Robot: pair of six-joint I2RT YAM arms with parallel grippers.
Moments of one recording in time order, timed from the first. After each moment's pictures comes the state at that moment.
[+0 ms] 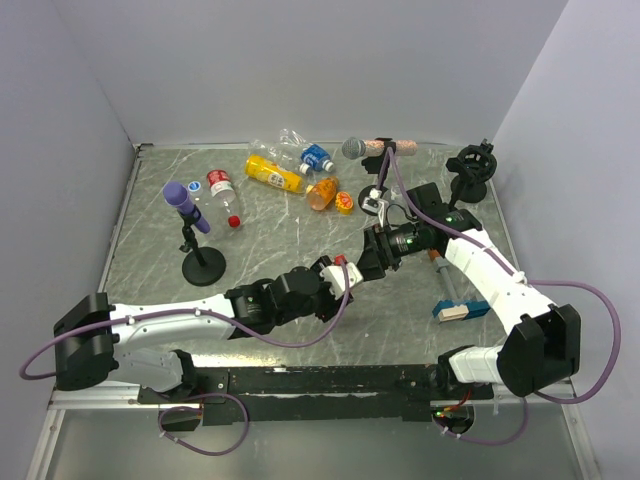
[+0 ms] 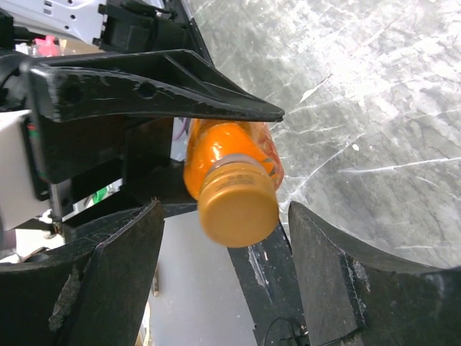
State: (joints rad) left arm -1.21 1.29 0.81 0.04 -0.24 0.07; right arm 0.33 1.30 1.08 -0.84 -1.02 -0.03
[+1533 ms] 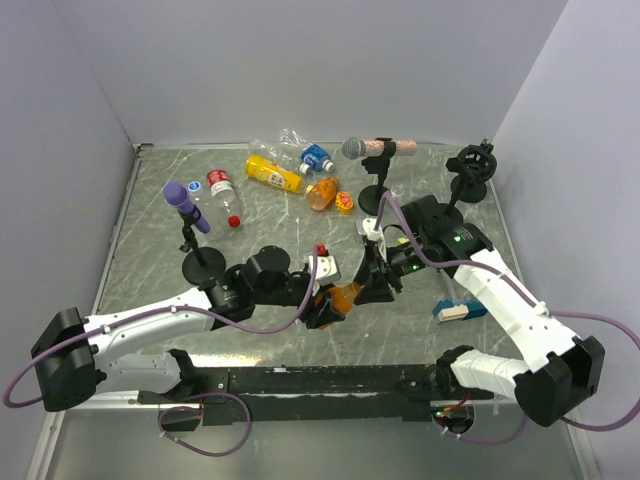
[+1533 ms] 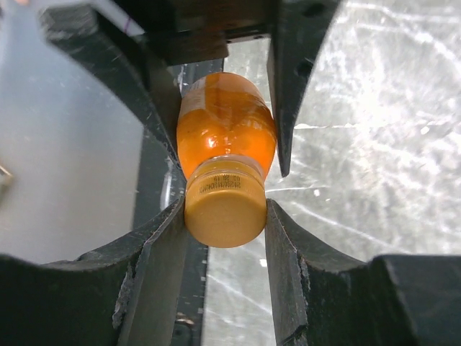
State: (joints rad) left arm -1.02 1.16 0.76 0.04 0.41 -0.02; right arm 0.47 1.15 1.08 -0.96 -1.05 -0.67
